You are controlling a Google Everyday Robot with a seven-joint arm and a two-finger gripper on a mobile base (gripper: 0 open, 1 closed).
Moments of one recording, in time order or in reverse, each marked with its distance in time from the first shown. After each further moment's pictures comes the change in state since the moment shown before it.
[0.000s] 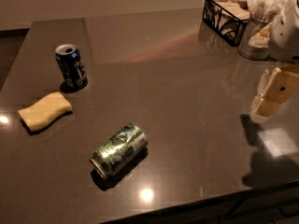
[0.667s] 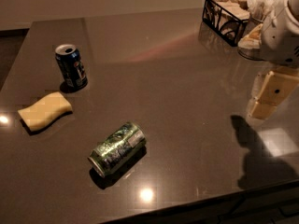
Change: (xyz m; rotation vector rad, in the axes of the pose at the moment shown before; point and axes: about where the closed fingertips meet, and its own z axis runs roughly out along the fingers) arm -0.013 0.008 0.002 -0.020 -0.012 -0.074
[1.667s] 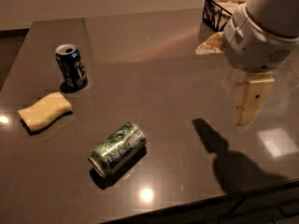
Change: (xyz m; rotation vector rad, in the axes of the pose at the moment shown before) arm -0.054 0.022 0.014 -0.083 -0.043 -0.389
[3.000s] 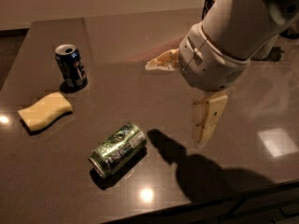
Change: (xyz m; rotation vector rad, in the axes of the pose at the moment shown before) arm -0.084 0.009 0.028 -0.012 -0.229 -0.256
